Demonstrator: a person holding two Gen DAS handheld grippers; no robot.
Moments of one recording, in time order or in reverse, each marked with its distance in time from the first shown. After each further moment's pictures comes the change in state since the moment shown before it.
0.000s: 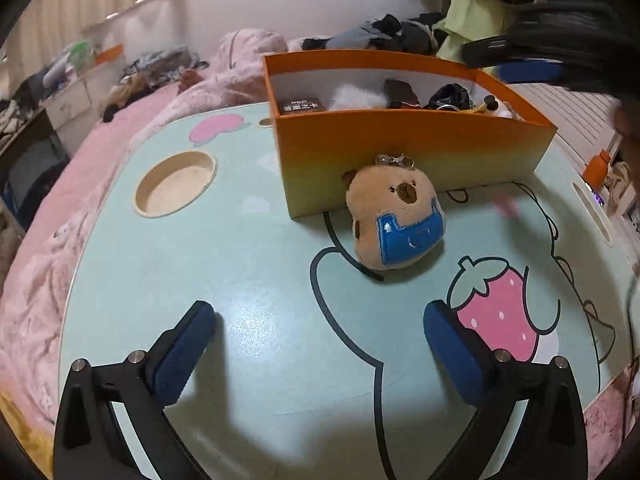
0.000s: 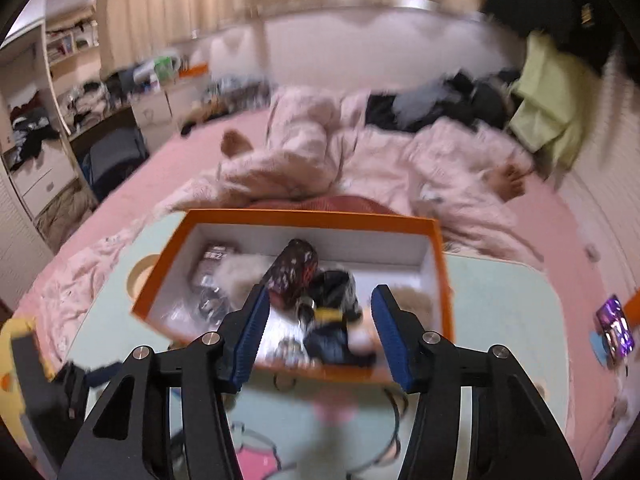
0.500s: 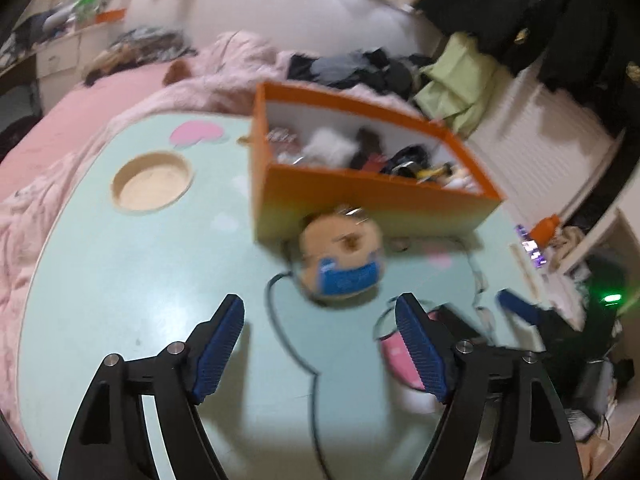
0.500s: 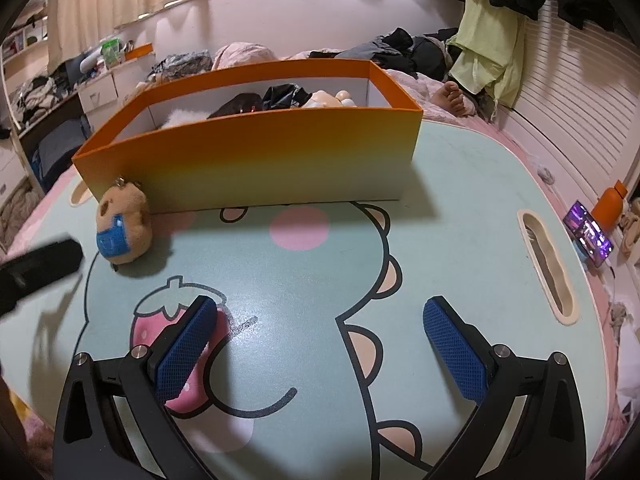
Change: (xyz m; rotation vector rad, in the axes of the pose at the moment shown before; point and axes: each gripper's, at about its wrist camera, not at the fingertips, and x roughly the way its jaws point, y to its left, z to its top) left arm -0.014 0.009 0.013 -0.193 -0.014 -0.184; right arm -0.006 0.001 -0.143 0.118 -0.008 -0.187
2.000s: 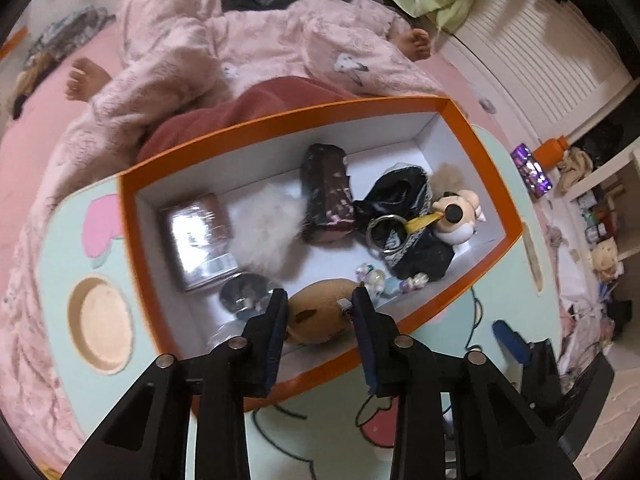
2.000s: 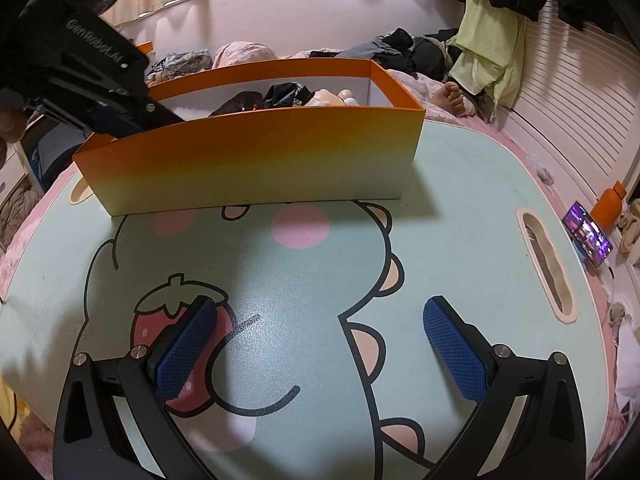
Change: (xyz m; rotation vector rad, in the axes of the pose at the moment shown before) left arm 0.073 -0.053 0.128 0.228 0.418 -0.060; right arm 0.001 -0.010 -0.002 -0.028 0.010 -0.011
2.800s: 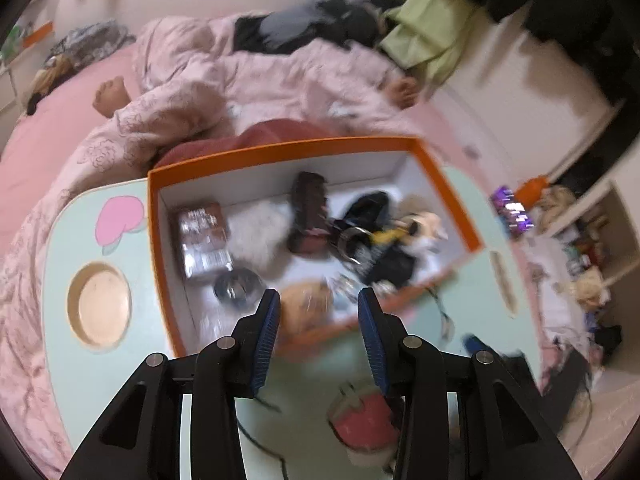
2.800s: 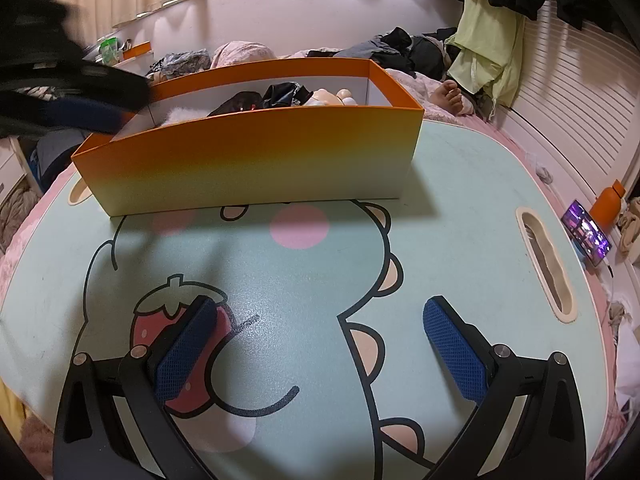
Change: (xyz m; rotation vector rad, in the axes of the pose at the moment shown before) left arm -0.026 -0.008 -0.023 -0.054 -0.179 -0.007; right arm 0.002 -0.004 -0.001 -0.010 0.000 0.007
